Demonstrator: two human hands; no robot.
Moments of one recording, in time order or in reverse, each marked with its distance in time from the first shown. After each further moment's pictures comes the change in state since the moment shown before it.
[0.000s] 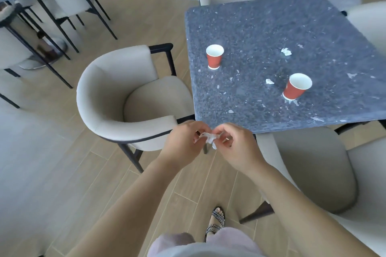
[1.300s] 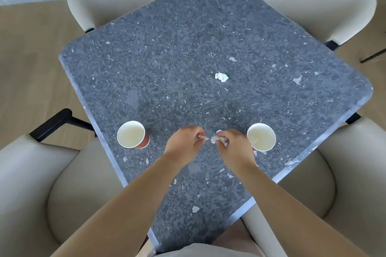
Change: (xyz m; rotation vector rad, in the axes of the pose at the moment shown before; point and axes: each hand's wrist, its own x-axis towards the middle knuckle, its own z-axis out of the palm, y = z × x) left_hand 0.413 0.035 0.131 0.126 -0.537 0.271; right_hand 0.252 0.194 -0.117 -0.211 0.358 0.670
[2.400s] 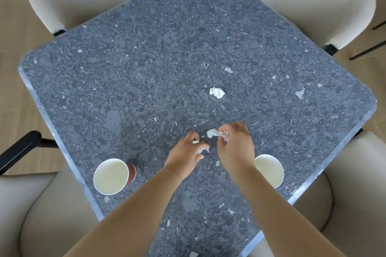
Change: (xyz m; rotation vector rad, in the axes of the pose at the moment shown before) left_hand 0.088 -0.033 0.028 0.172 -0.120 0.165; right_hand 0.088 -0.017 -0.008 -0.085 0.137 0.065
